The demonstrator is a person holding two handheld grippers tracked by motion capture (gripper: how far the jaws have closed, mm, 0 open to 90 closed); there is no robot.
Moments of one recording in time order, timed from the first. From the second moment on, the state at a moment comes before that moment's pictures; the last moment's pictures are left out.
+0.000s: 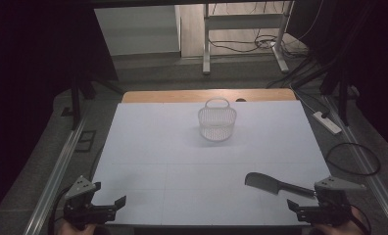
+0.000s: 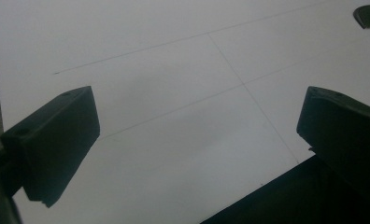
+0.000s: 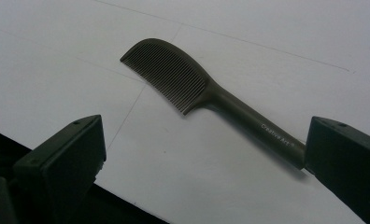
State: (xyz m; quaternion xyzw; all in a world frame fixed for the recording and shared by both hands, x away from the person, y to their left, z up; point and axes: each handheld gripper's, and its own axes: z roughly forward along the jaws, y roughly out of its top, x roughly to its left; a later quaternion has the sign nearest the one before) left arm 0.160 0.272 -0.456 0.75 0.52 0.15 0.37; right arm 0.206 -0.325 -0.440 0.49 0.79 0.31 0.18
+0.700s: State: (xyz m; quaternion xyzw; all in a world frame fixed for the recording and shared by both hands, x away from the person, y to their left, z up) left arm 0.161 0.275 -0.457 0.75 0.53 0.14 0.38; right arm 0.207 -0.325 -0.439 0.49 0.79 0.31 0.17
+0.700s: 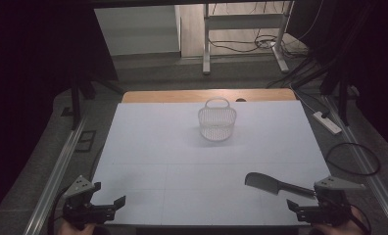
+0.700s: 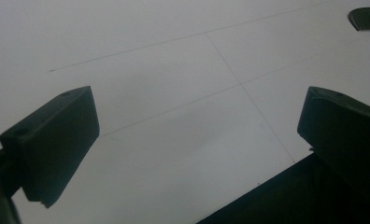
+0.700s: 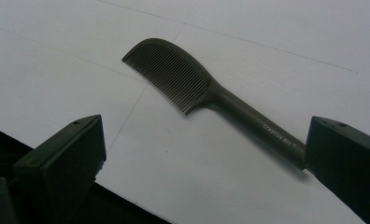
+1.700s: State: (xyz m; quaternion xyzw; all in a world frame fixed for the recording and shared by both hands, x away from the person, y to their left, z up) left arm 0.161 0.279 -0.457 0.74 0.53 0.13 0.39; right arm 0.223 -0.322 -0.434 0.44 0.83 0.32 0.14
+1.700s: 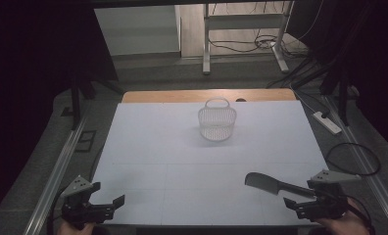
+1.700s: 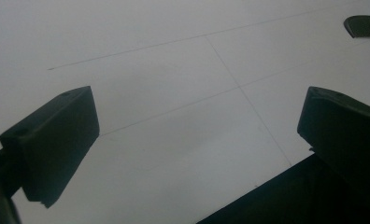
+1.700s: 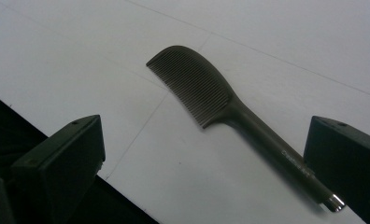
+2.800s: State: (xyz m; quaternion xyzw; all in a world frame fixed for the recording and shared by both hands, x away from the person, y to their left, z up) left arm 0.162 0.282 -0.458 0.73 0.54 0.12 0.39; right arm 0.254 -0.288 -0.441 0.40 0.85 0.31 0.14
